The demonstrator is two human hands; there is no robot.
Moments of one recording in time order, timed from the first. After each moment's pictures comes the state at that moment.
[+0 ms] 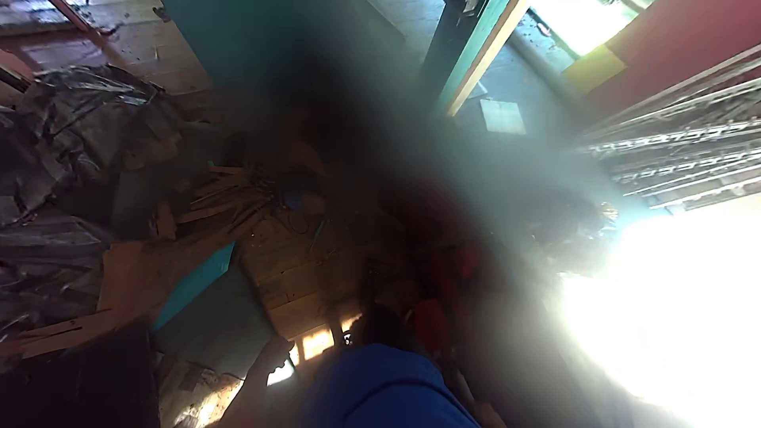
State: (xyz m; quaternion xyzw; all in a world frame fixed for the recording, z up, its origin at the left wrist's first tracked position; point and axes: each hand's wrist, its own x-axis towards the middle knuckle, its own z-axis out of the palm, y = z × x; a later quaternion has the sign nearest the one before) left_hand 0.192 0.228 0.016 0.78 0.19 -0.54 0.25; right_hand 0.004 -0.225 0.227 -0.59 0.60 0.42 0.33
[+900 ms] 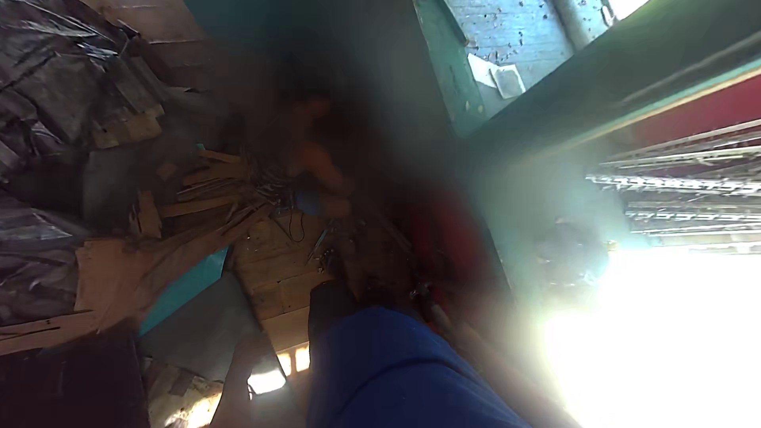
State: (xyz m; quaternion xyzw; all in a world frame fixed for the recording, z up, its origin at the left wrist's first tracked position) left_hand 0.406 0.246 0.041 0.70 0.42 -0.42 0.39; right_hand 0.361 -0.315 0.125 -0.66 0.48 0.51 0.26
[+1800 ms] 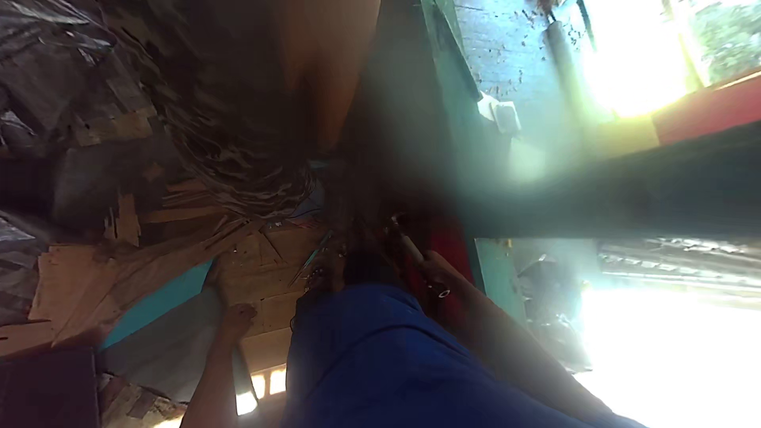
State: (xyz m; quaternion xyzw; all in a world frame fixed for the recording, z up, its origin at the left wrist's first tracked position) left_hand 0.577 0.235 0.050 0.73 0.37 -0.39 0.42; right_hand 0.685 -0.303 0.157 -0.78 0.27 0.46 0.33
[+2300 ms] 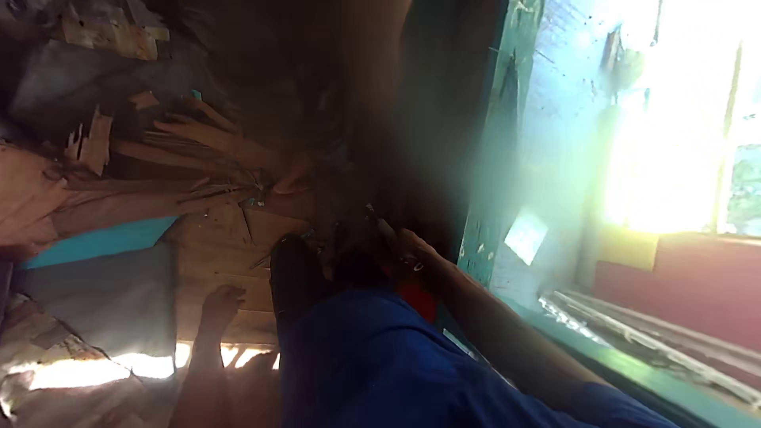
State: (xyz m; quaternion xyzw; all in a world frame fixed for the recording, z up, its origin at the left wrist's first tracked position) left_hand 0.654 0.109 0.053 0.62 0.52 -0.26 0.52; right_hand 0.962 -0.283 0.131 -0.83 0.05 0.55 0.06
